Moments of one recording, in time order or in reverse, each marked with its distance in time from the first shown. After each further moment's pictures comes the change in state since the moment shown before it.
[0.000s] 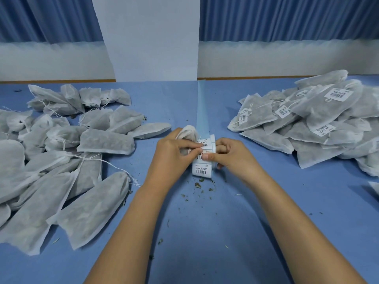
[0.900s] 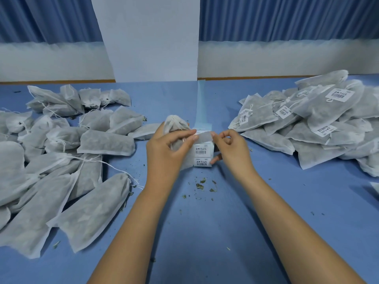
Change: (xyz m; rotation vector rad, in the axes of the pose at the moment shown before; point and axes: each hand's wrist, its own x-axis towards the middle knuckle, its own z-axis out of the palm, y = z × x) left_hand -0.004 0.019 -0.011 -0.234 0.227 -0.064; right_hand 0.011 -0.004 0.013 0.001 0.308 -0.054
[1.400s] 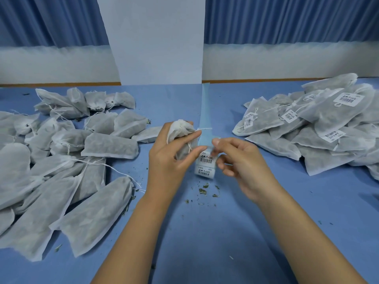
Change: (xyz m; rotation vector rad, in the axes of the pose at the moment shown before) left_hand -0.003 0.001 -0.002 0.163 0.049 0.354; right_hand -0.035 -0.031 -0.014 0.326 -0.213 0.104
